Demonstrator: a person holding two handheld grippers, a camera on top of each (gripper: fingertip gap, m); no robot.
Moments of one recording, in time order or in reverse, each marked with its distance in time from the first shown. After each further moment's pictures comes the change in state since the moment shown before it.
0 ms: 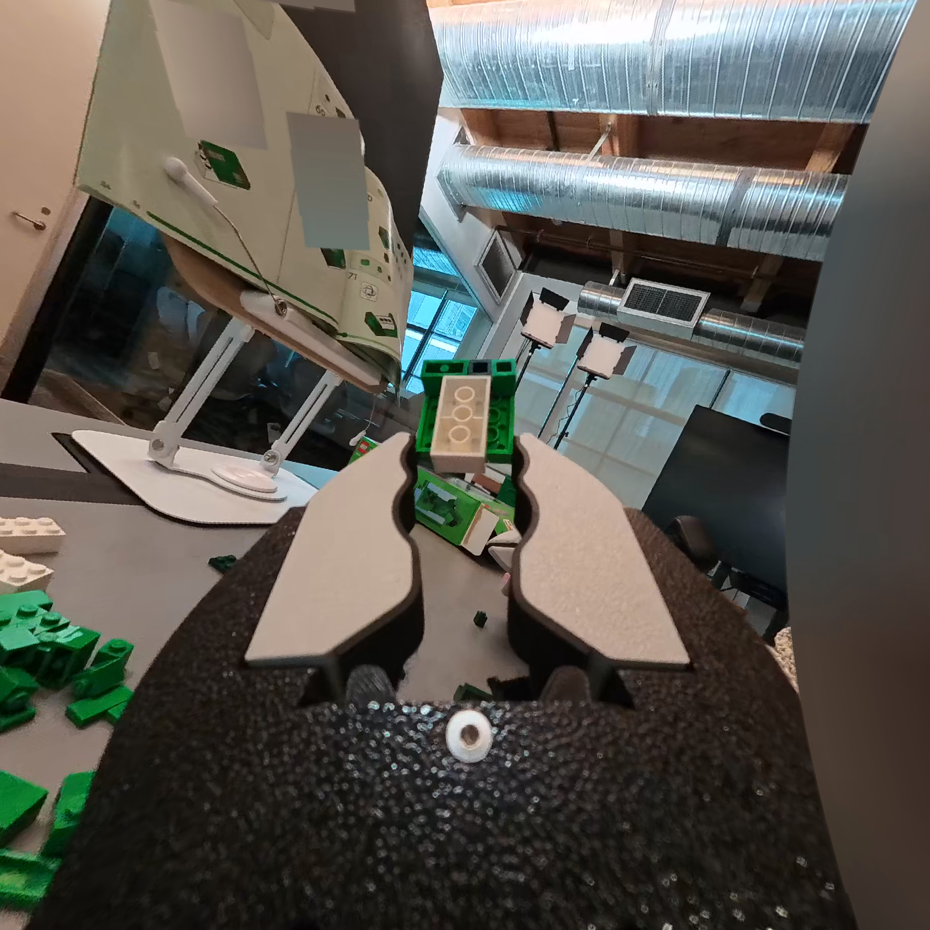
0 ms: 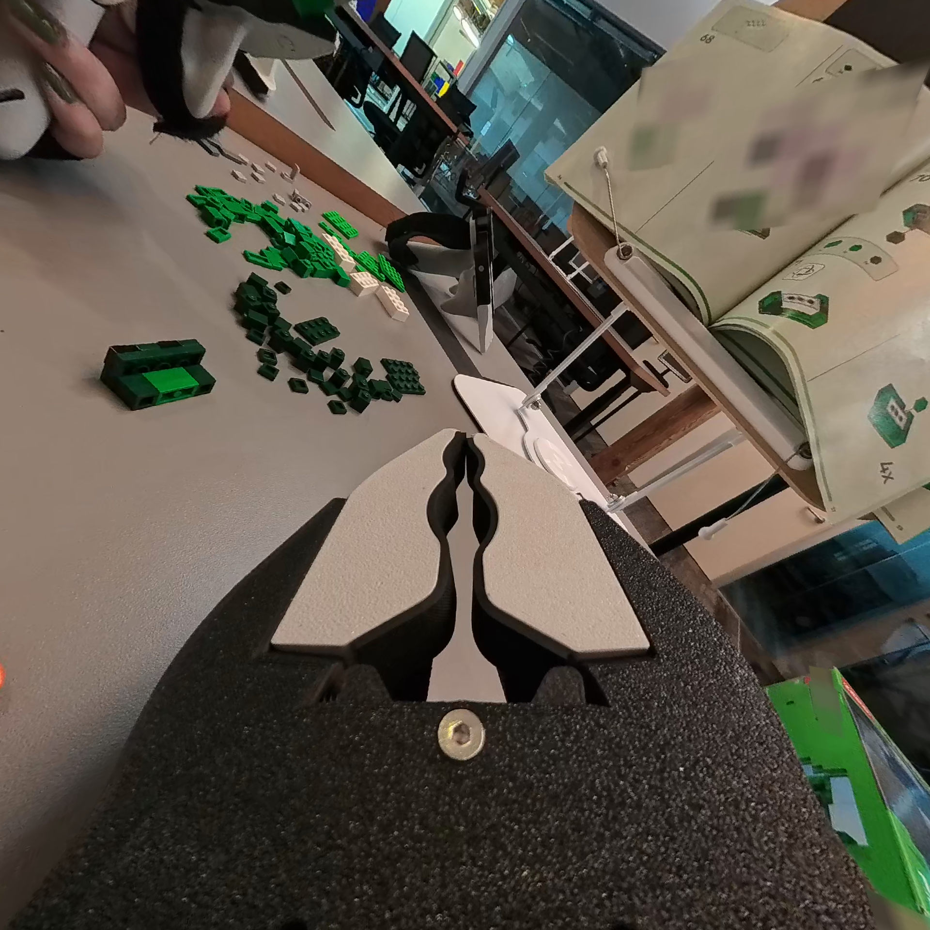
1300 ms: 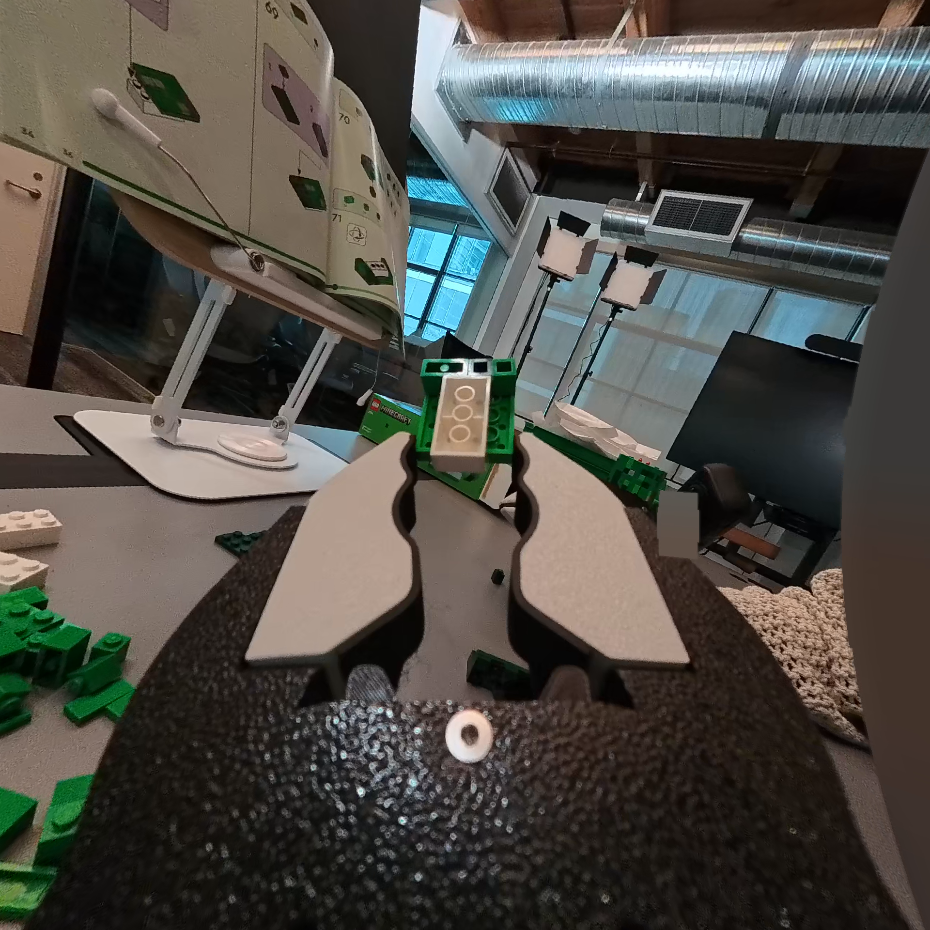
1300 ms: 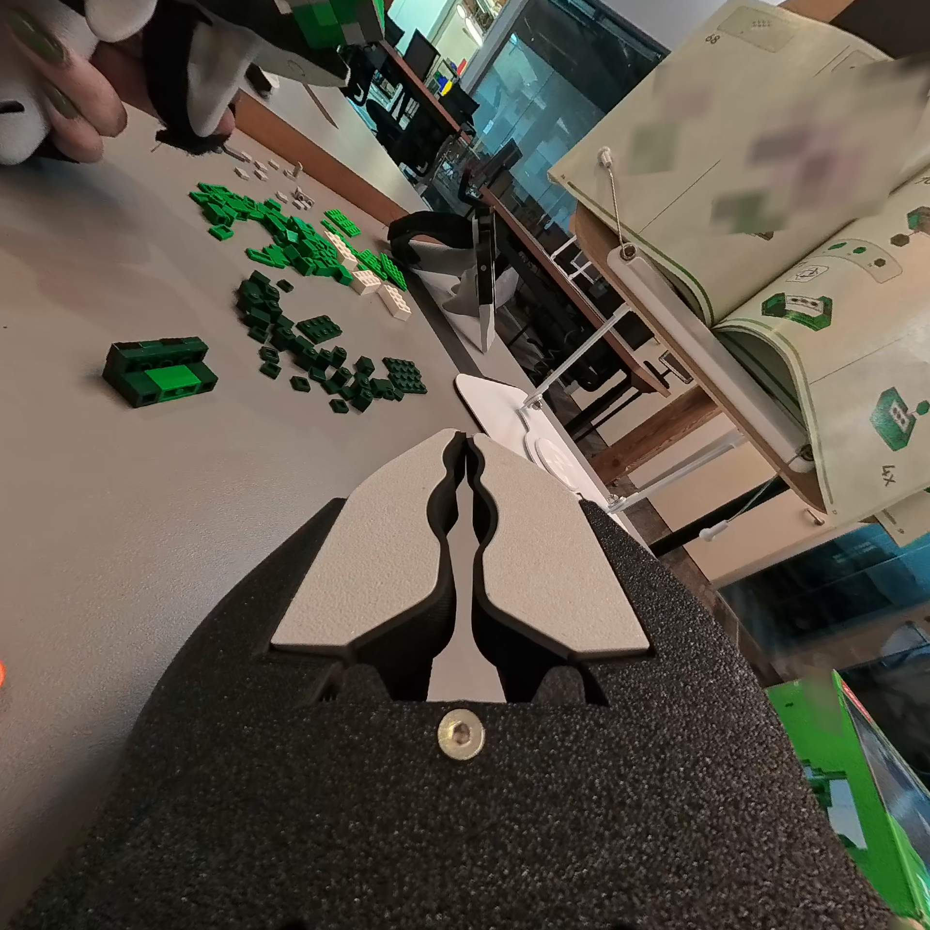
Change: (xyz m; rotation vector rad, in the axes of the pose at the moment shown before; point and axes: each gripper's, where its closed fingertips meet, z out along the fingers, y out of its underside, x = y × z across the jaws) left arm 0.002 0.024 0.013 -0.134 -0.021 0.085; right arm 0.000 0.000 0.000 -0.001 -0.004 -0.007
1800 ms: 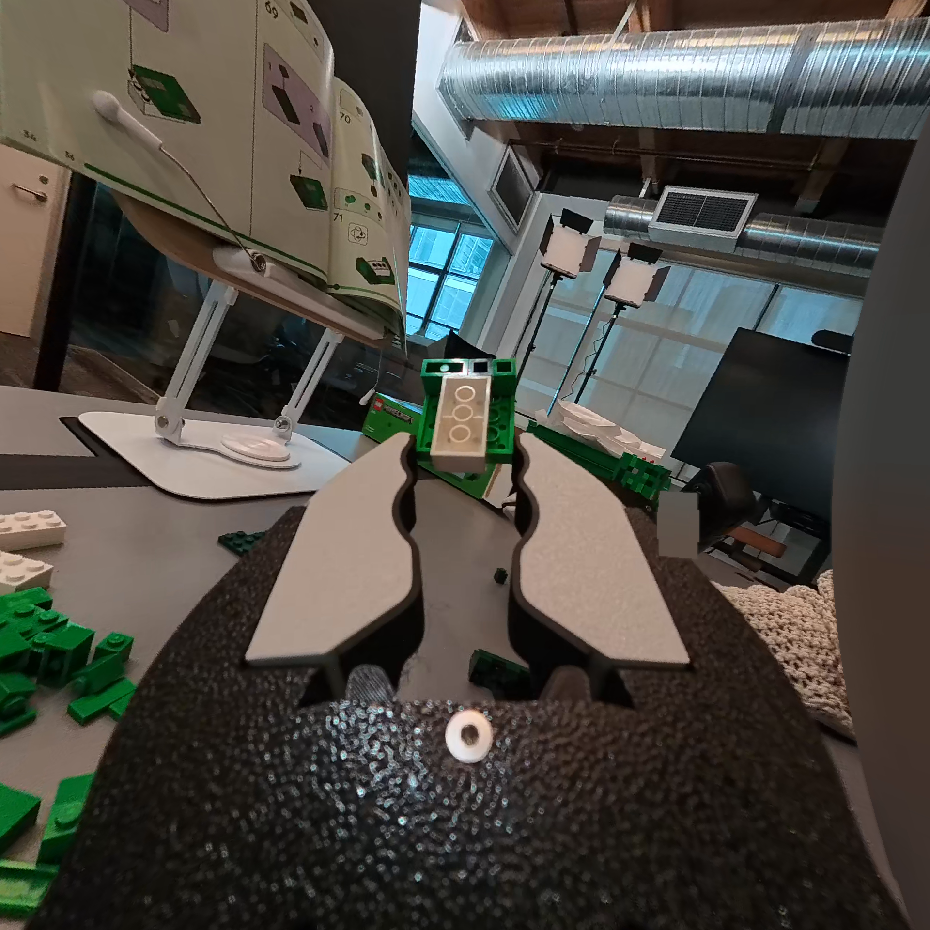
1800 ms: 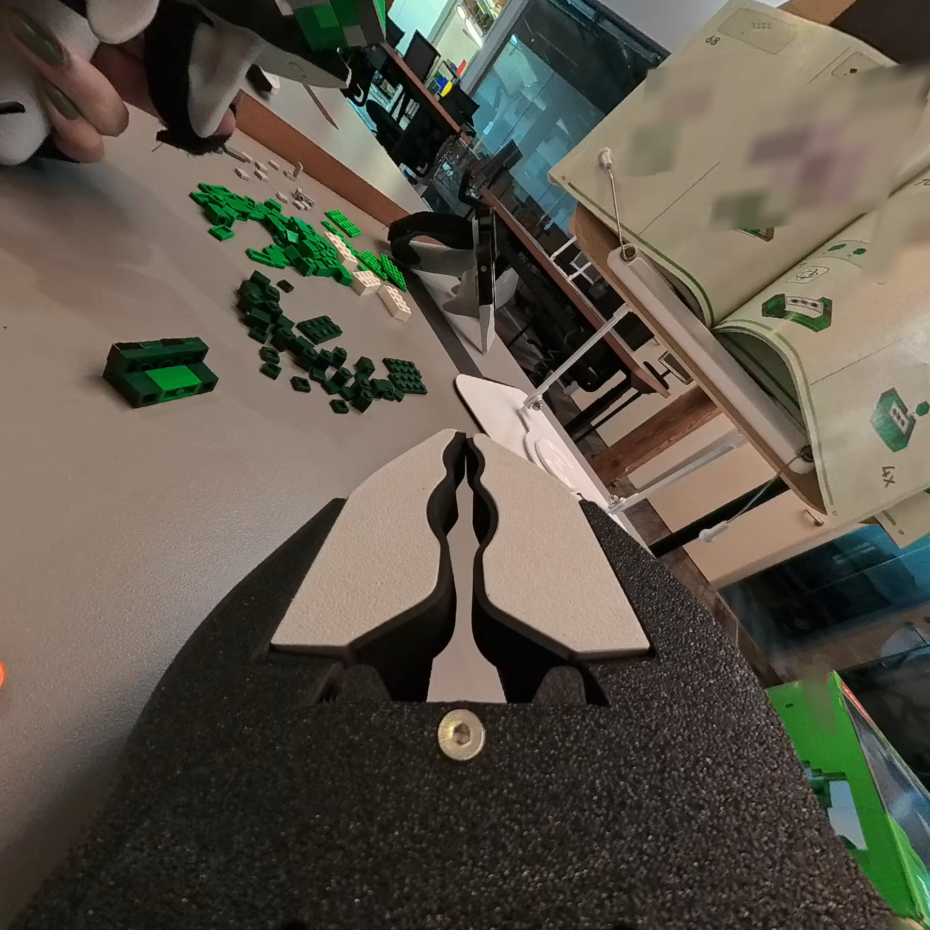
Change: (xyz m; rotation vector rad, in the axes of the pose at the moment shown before) left arm 0.000 0.001 0.000 -0.004 -0.006 0.009; right arm 0.000 0.000 0.000 0.002 0.000 -0.001
